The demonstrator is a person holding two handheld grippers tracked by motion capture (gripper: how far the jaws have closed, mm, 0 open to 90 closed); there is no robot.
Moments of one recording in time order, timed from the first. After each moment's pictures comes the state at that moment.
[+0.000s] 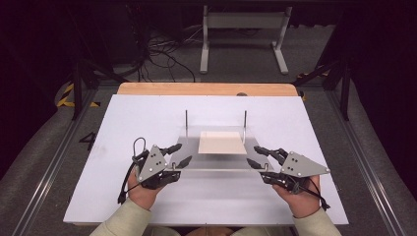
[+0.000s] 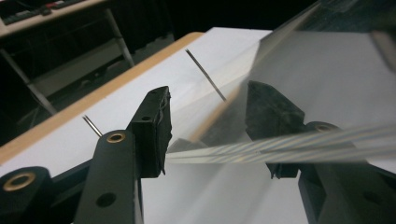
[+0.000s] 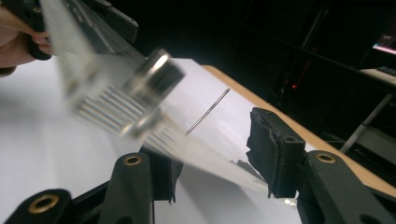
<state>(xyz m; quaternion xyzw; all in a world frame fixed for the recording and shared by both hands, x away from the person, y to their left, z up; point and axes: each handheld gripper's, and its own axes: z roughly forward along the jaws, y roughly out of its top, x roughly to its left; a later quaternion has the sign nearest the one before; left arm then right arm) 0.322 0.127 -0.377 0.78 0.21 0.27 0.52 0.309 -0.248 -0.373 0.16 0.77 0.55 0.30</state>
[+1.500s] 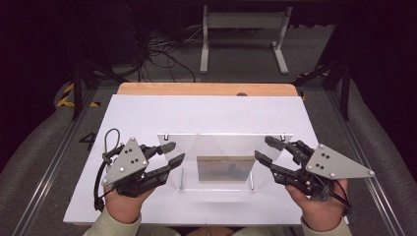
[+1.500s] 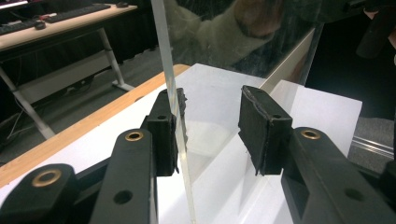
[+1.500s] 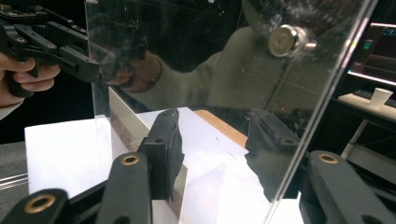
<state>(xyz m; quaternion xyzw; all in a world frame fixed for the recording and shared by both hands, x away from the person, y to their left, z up) 0.270 0.142 -0.286 0.77 0.21 0.22 0.56 0.261 -0.237 -0.280 0.19 0.72 0.59 0.31</state>
